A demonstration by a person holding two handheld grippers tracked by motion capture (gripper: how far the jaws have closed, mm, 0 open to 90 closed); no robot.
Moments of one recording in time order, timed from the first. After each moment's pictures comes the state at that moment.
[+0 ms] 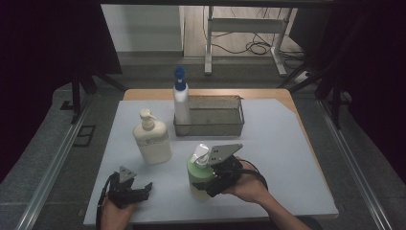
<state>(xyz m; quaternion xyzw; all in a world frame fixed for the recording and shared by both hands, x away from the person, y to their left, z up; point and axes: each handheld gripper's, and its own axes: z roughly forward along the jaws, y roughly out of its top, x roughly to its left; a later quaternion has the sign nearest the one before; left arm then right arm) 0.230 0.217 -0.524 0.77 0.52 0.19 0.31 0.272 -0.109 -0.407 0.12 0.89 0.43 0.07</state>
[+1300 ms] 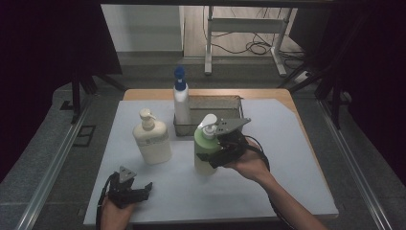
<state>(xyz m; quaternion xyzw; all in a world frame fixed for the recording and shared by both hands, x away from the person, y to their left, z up) 0.230 0.217 -0.524 0.77 0.52 0.19 0.31 0.322 -0.119 -0.378 0.19 0.87 0.44 0.11</state>
